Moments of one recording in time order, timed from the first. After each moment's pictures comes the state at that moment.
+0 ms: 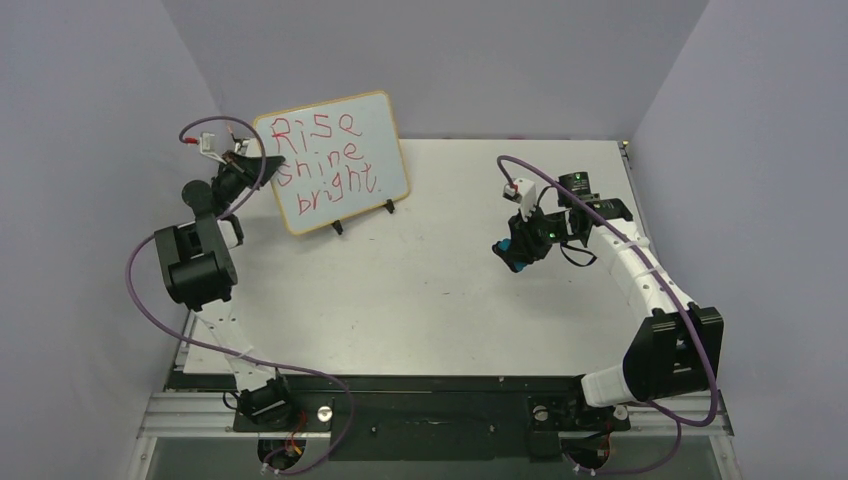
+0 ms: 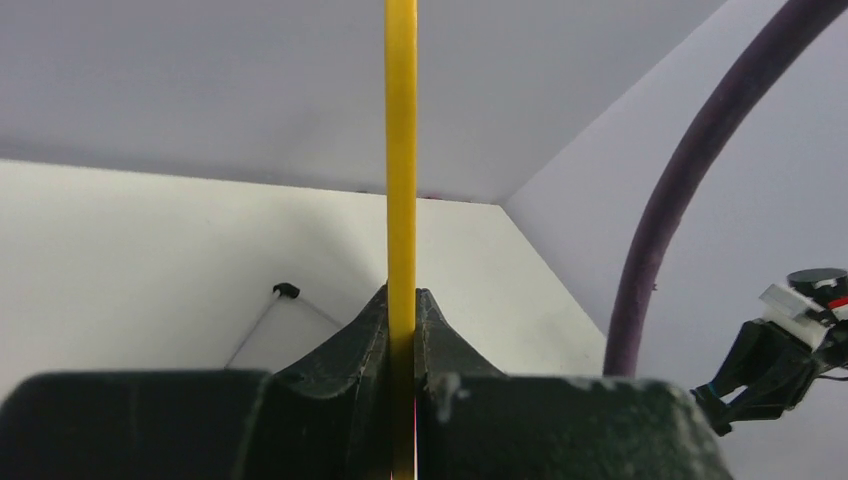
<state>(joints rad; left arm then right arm) 0.38 2.17 1.21 1.40 0.97 -1.17 0.16 1.42 1.18 -0.84 -0.69 -0.54</state>
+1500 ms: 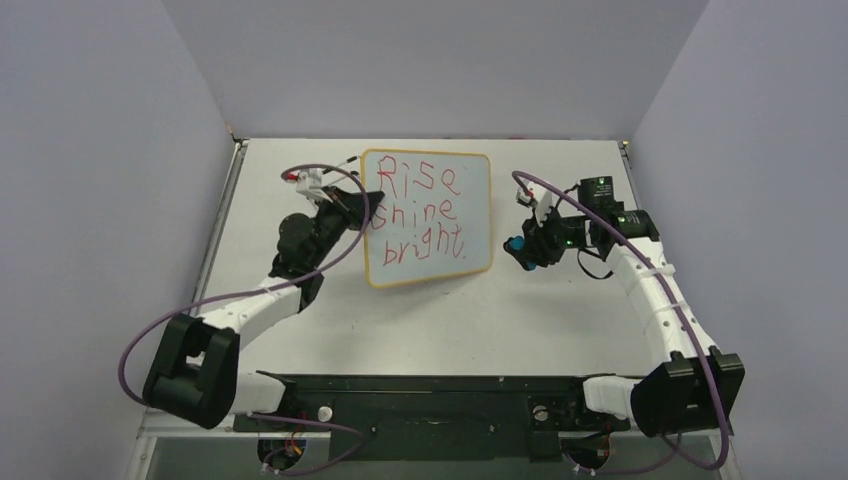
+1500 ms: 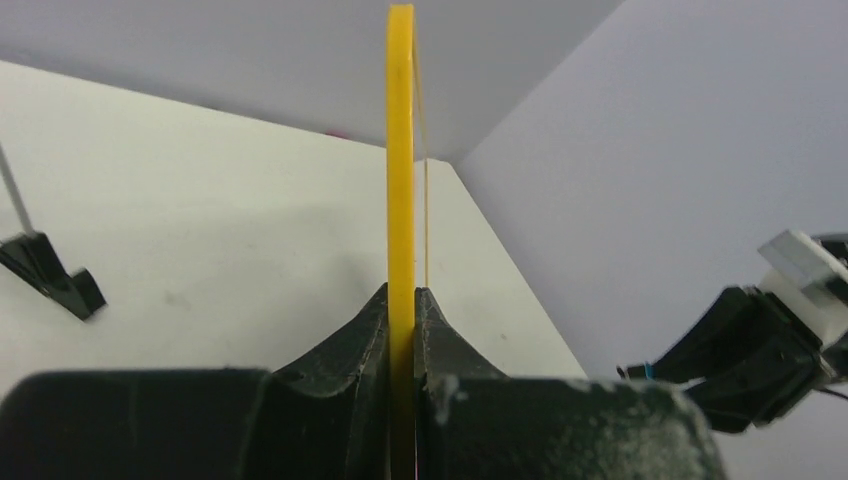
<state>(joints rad) -0.31 1.38 0.69 0.85 0.23 -0.74 0.13 1.29 1.18 -0.91 -0.69 -0.64</state>
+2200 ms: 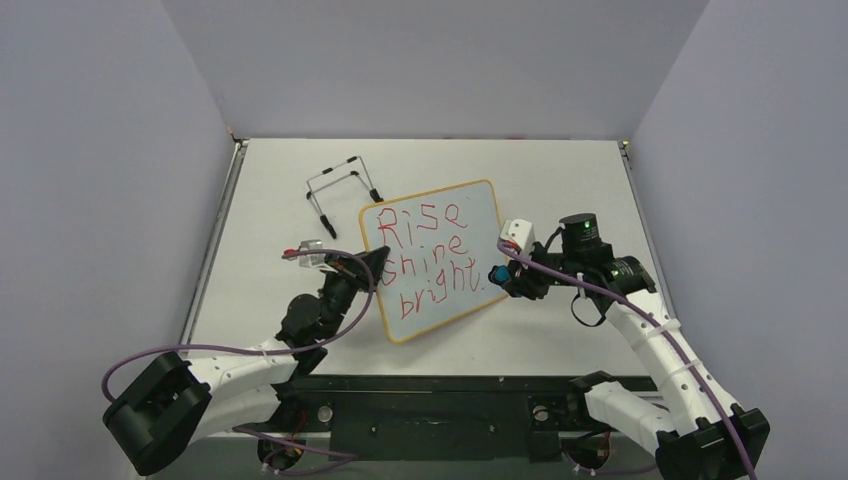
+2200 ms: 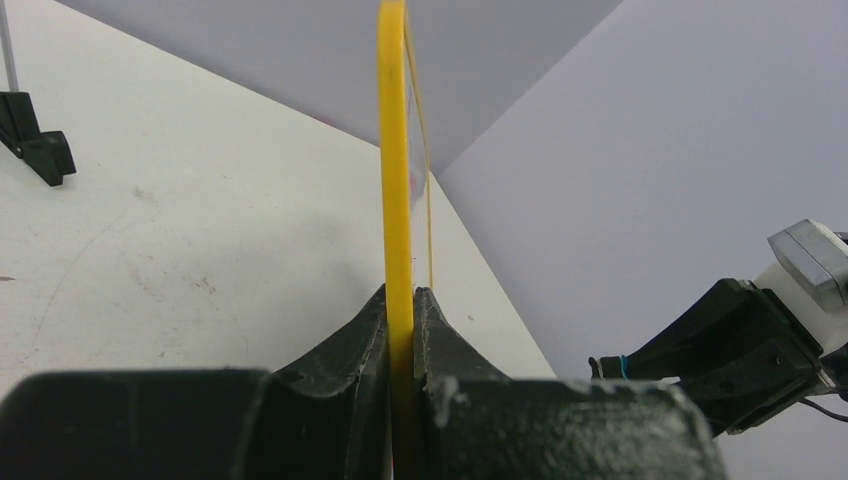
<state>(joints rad) -0.76 1.05 0.19 1.10 -0.32 -0.73 0.32 0.98 0.93 -0.80 -0.63 -0.65</state>
